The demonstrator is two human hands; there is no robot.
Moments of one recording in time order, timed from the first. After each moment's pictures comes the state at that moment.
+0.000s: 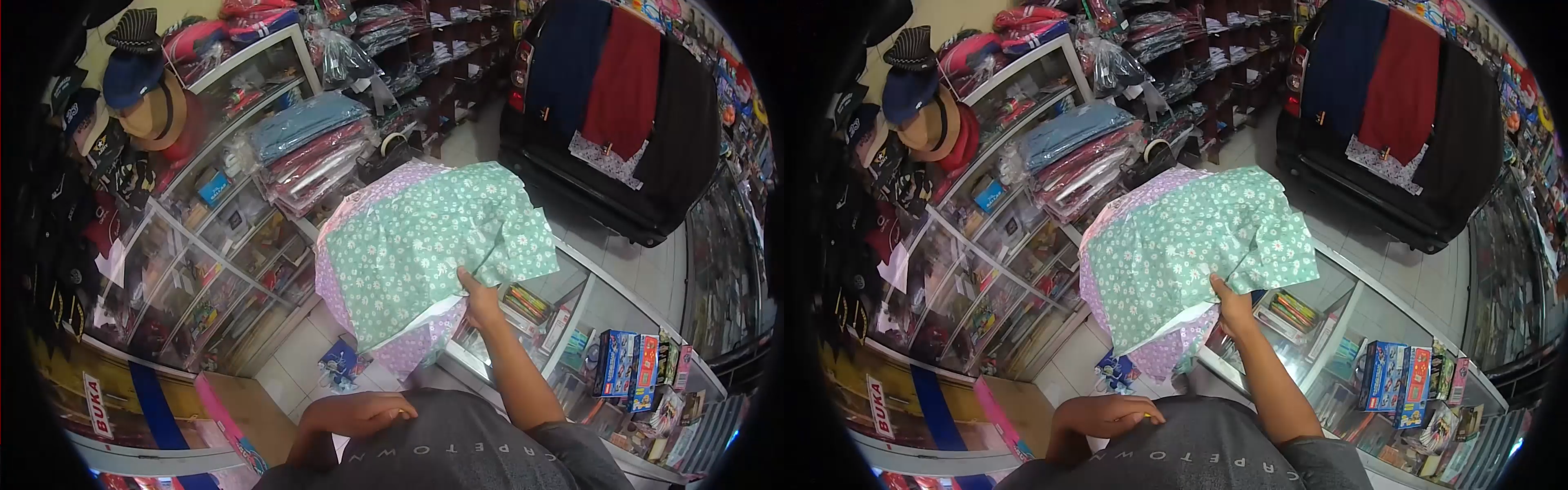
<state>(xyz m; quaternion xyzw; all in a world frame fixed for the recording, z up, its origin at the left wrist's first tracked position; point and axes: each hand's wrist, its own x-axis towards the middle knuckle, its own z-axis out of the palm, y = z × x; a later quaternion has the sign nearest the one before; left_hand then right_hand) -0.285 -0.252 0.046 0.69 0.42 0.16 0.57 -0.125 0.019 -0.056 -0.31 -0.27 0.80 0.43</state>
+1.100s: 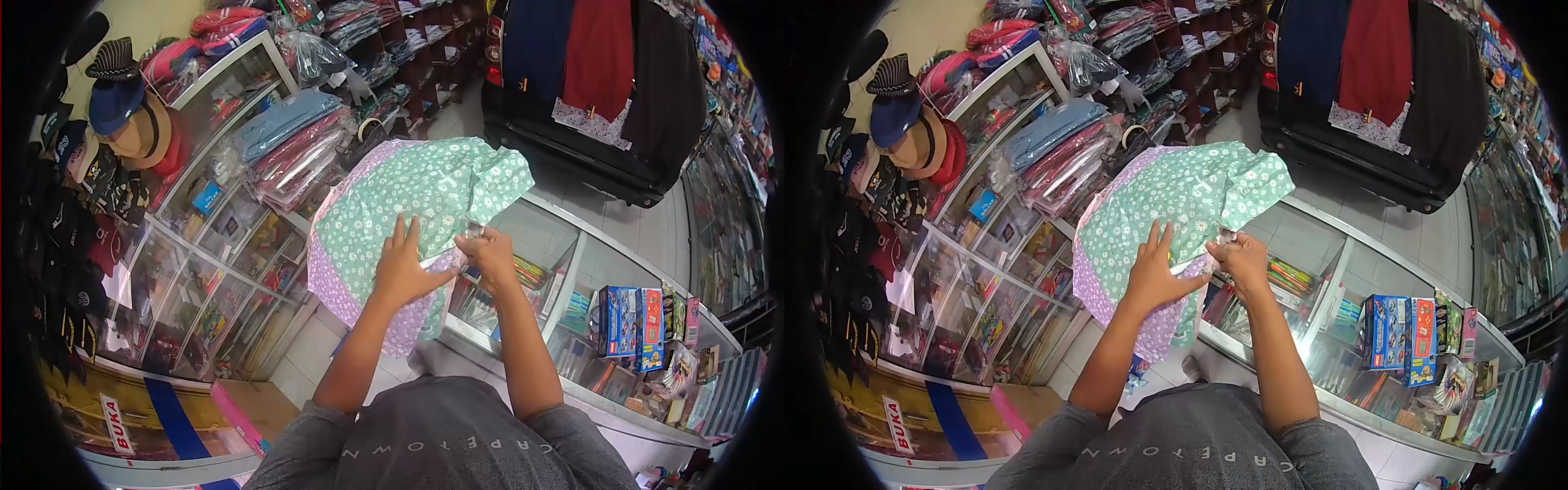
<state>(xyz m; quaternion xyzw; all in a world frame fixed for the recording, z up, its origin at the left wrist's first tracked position) -0.251 -0.067 0.019 0.62 0.75 0.22 0.08 -0.084 0.027 -0.011 -0.41 -0.40 0.70 0.43</state>
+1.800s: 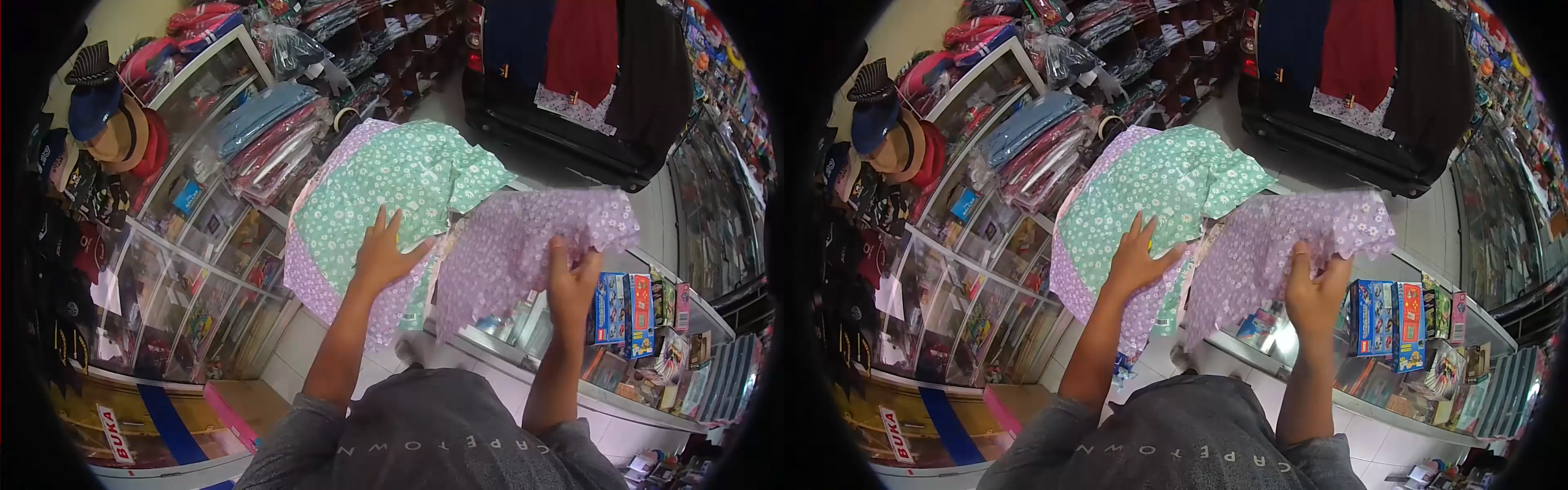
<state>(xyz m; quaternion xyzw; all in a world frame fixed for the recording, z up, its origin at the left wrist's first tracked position) -0.258 -0.050 0.005 0.60 0.76 0.20 0.12 0.040 -0.039 0.061 -0.50 -0.56 0.28 0.60</state>
